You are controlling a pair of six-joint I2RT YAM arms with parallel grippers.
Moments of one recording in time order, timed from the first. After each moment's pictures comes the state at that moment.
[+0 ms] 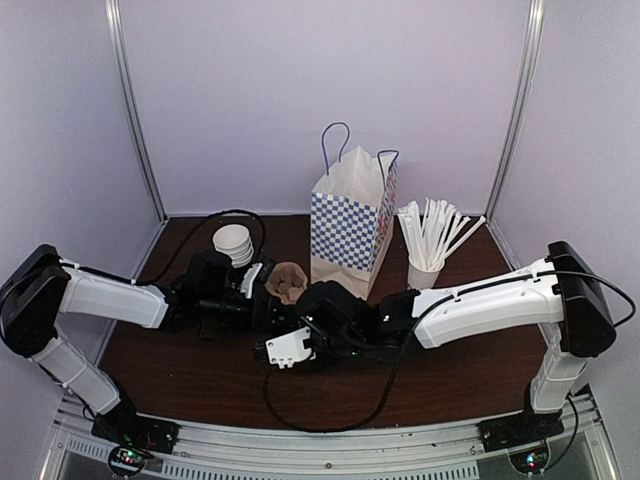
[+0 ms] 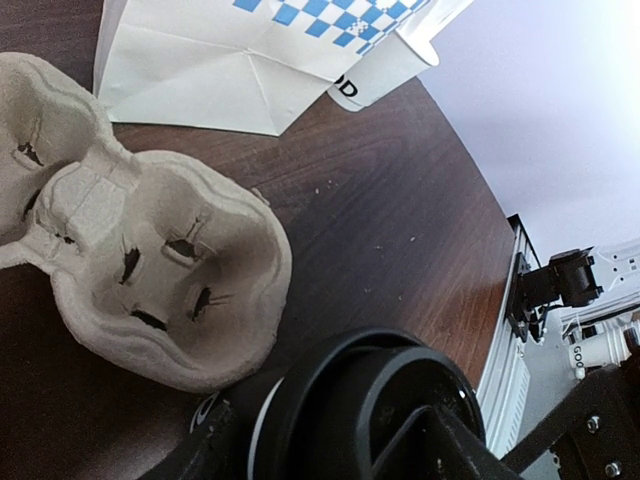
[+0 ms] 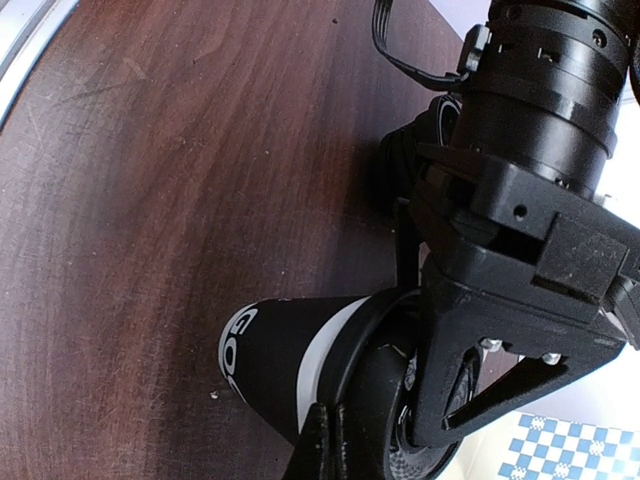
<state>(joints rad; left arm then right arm) -0.73 1.53 0.65 0.30 0.50 -0.53 1.26 1.83 1.23 -0.18 0.23 -0.82</state>
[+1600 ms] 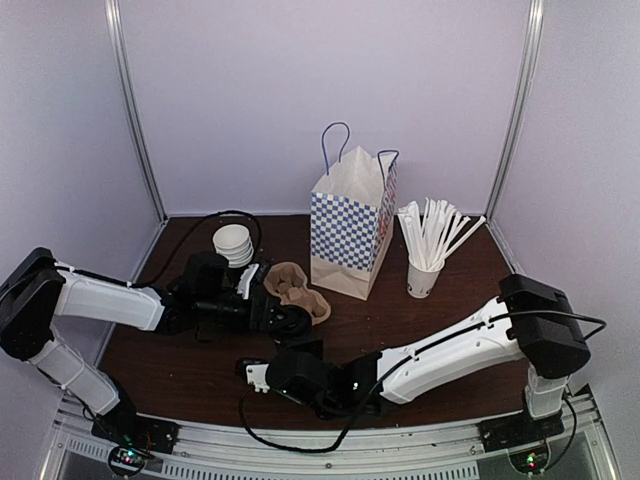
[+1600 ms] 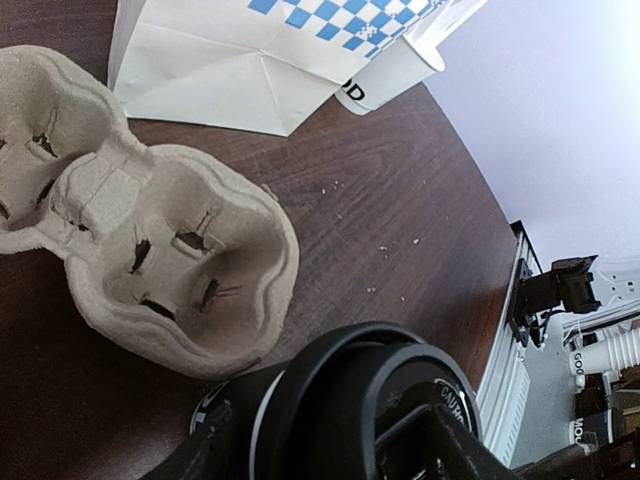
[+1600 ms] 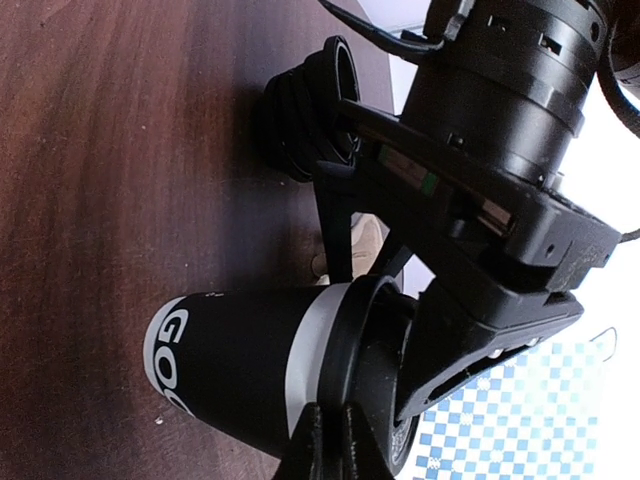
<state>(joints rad) -0.72 1.49 0.62 0.30 0.49 -0.54 1.44 2.01 1.22 0.09 0.84 -0.78</state>
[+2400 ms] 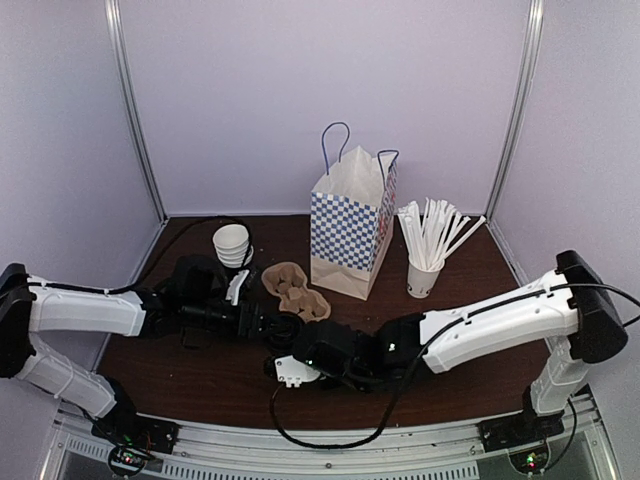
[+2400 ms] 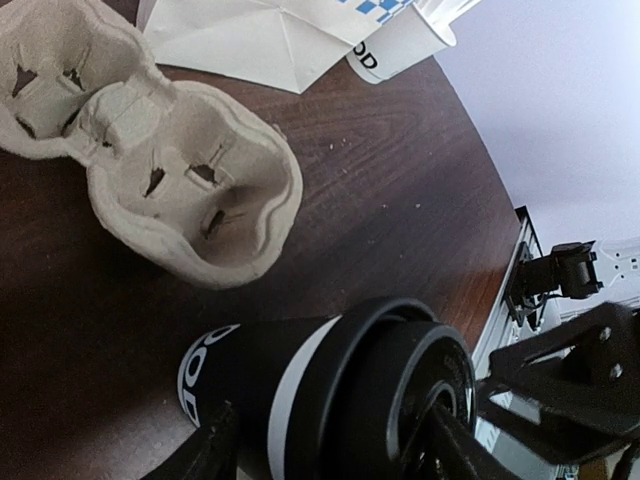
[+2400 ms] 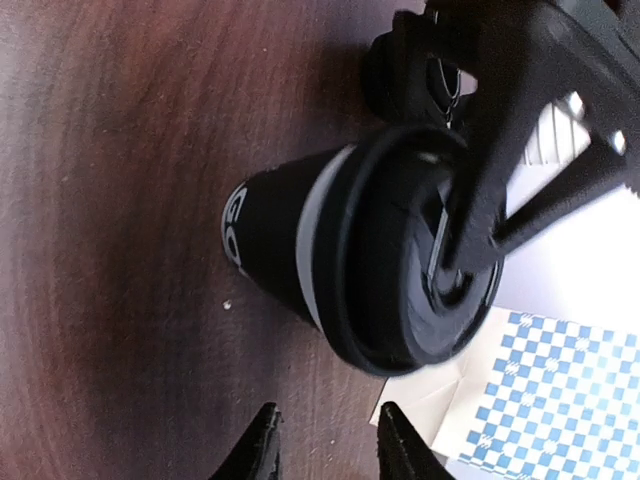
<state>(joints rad) -0.74 1.35 0.59 0.15 0.46 -0.56 1.41 1.79 1.21 -0.27 0.62 -0.68</state>
